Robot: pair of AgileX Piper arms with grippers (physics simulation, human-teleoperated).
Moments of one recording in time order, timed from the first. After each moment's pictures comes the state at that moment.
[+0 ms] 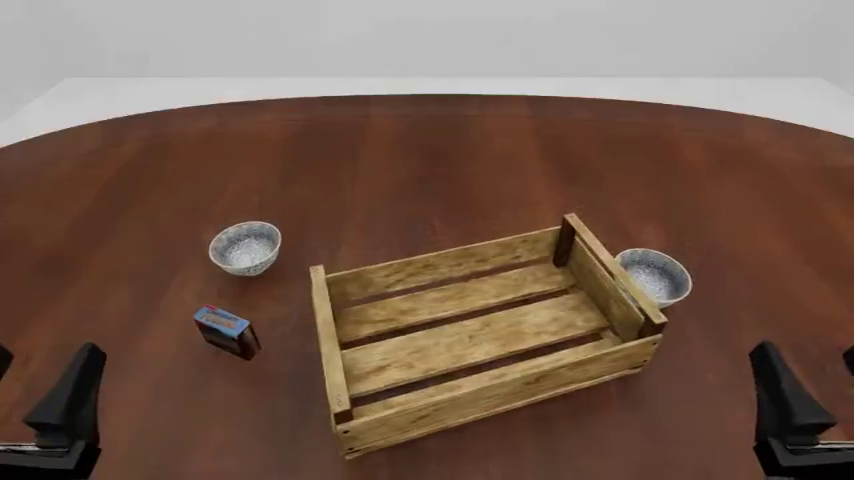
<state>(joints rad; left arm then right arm) 0.00 0.00 0.00 0.00 0.01 -0.01 0.02 0.00 -0.01 -0.01</state>
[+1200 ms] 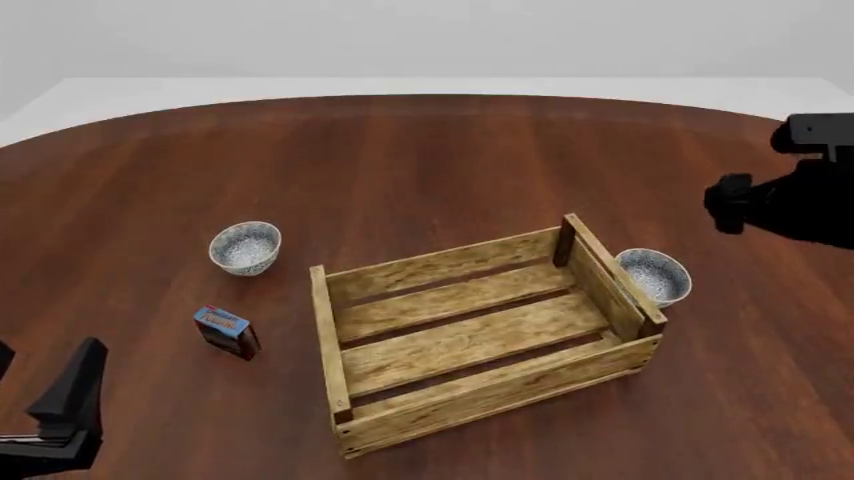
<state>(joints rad) 0.01 0.06 0.00 -0.05 -0.02 -0.11 1.20 -0.87 0.32 -0.07</state>
